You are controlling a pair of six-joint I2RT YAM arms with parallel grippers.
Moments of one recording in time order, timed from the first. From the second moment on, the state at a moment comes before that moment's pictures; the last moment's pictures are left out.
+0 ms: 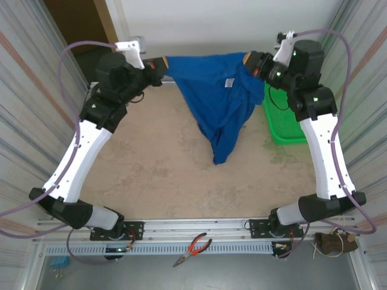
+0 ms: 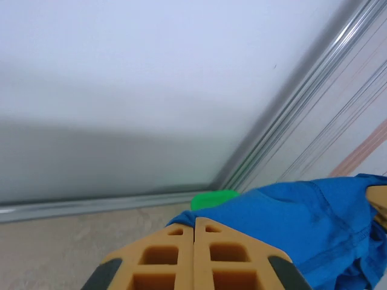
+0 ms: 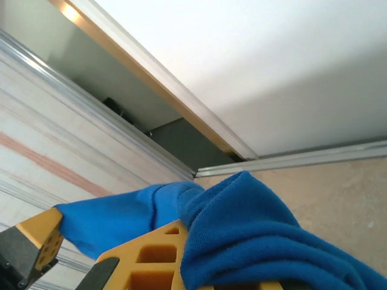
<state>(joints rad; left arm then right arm) -0.44 1.41 1.78 -0.39 0.13 -0.47 0.22 1.46 1.96 -0.65 -0.41 0.70</state>
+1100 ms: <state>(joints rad) -0.33 0.66 0.55 -0.59 -0.03 -0.70 0.57 1.51 1.05 -0.55 -0.39 0.73</state>
